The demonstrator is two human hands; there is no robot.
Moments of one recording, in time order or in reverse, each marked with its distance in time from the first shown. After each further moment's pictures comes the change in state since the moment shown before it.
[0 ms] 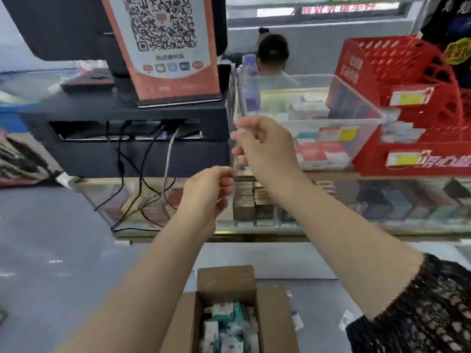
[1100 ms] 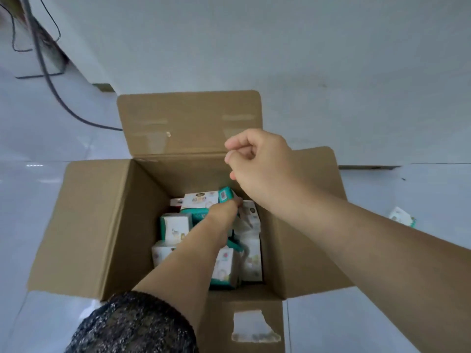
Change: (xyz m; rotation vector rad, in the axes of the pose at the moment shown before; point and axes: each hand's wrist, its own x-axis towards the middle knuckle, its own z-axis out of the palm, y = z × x) left_hand 0.225 -0.635 -0.084 0.384 0.116 -0.734; right_hand -0.174 0.571 0.059 -0.281 -0.245 0.401
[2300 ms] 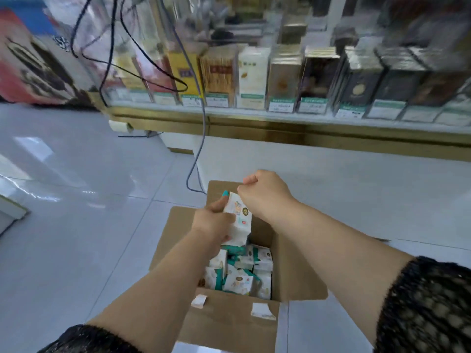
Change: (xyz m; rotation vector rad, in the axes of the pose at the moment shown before) left_hand -0.270 0.056 -0.121 -0.331 0.053 0.449; right_hand -0.093 -0.219 -0.056 -0.195 -0.158 0.039
